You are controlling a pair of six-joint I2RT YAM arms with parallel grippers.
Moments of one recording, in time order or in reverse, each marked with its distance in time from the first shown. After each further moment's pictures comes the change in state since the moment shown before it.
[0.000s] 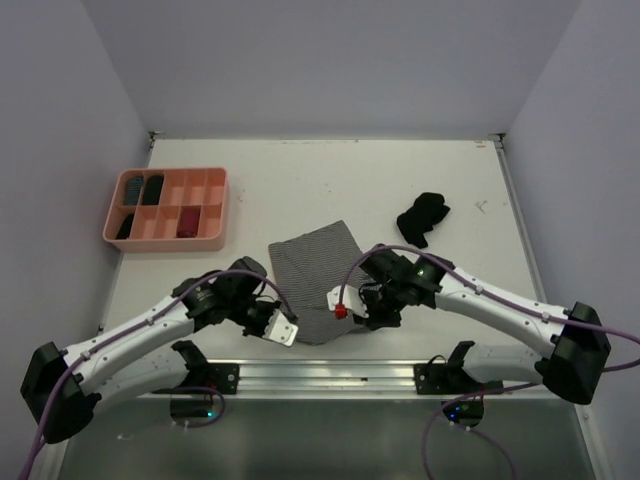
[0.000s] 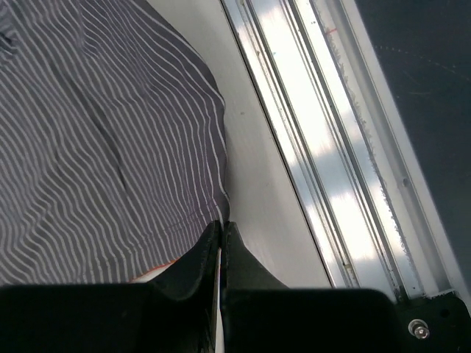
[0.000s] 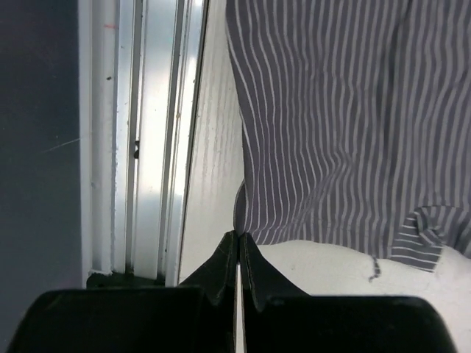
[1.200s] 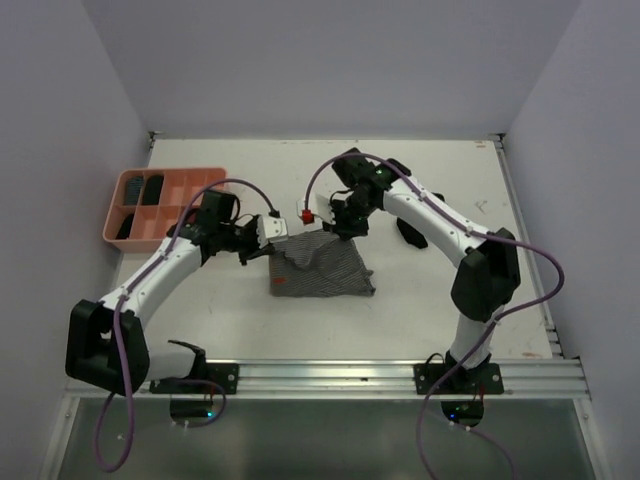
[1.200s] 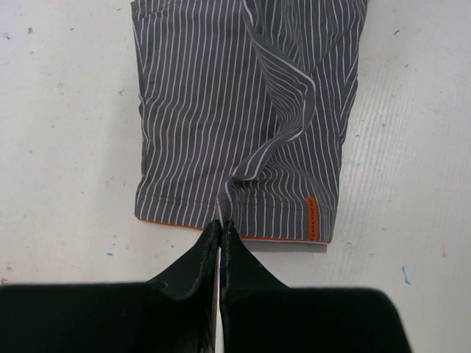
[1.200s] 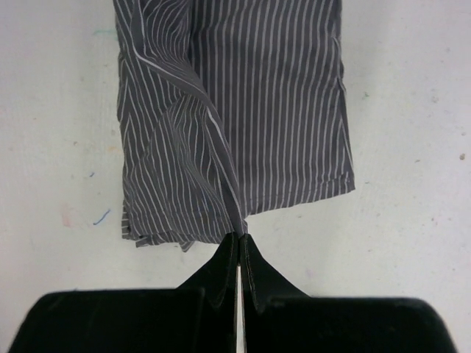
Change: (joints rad) left arm 0.517 0.340 0.295 0.177 0.057 -0.120; right arm -0.270 0.626 0.823 -0.185 0.064 -0.272
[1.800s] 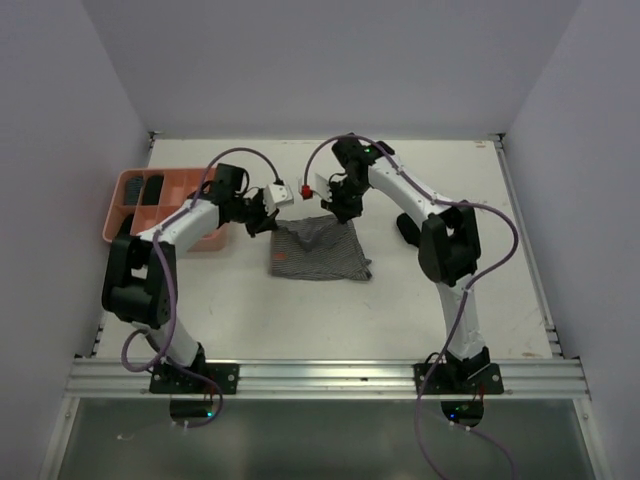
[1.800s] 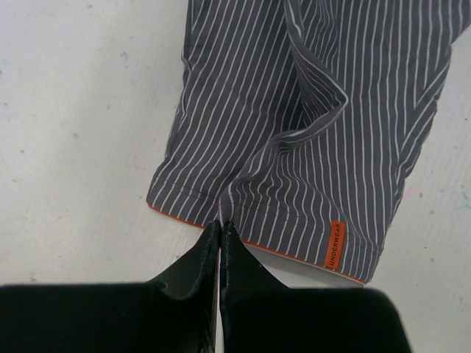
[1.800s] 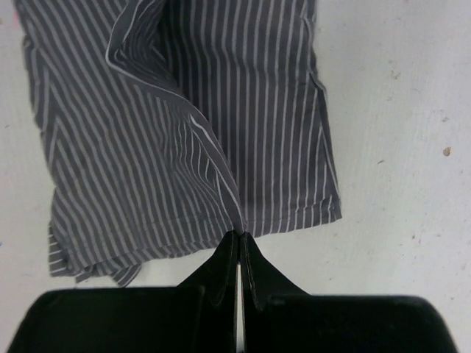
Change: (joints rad) left arm 0.068 0.384 0.231 0.114 -0.027 -0.068; right arm -0.124 0.354 0.315 -0.038 -0.026 -0.037
